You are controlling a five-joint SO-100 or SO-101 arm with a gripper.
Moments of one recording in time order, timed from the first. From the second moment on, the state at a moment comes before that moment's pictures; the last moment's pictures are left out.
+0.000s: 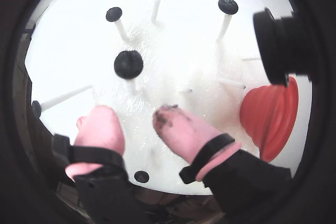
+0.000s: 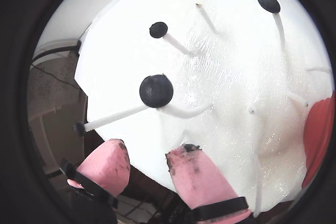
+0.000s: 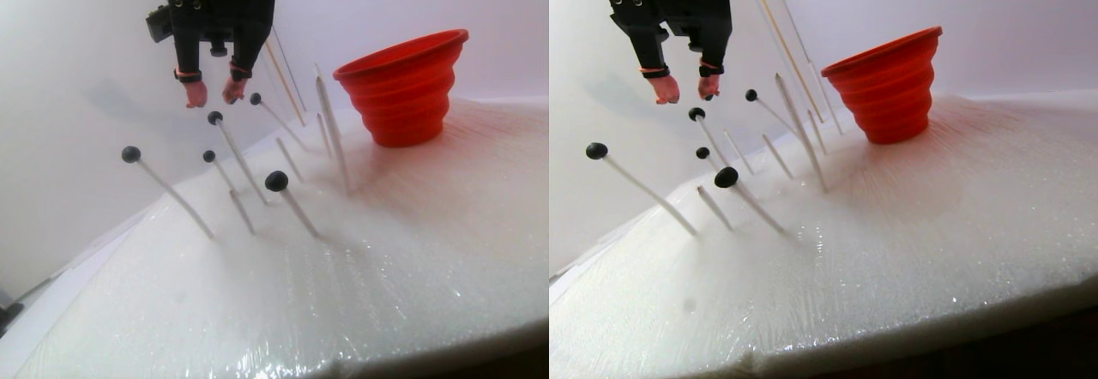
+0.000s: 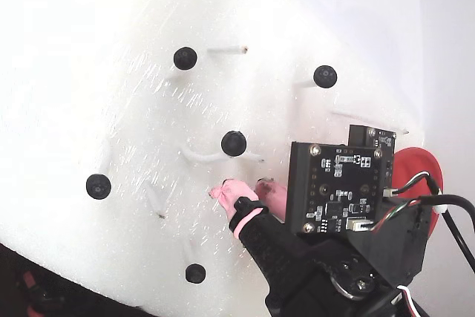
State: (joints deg) arm -7.4 123.5 142.7 10.1 -108.6
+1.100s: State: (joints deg) arm -8.3 110.1 137.7 -1.0 -109.0
